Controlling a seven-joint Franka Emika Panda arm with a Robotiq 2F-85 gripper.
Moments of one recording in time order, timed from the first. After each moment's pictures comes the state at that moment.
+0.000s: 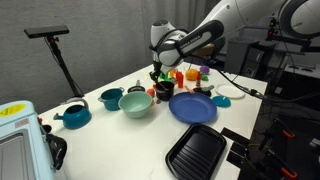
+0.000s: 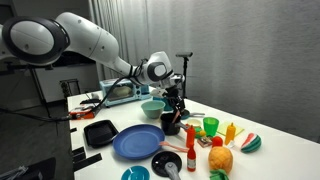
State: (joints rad) arm 0.17 0.86 -0.10 -1.25 -0.23 2.33 0.32
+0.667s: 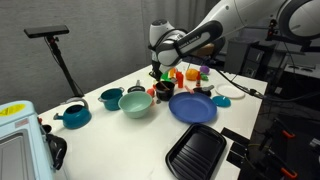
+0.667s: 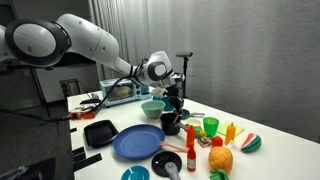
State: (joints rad) arm 0.17 0.87 -0.10 -1.22 -0.23 2.33 0.32
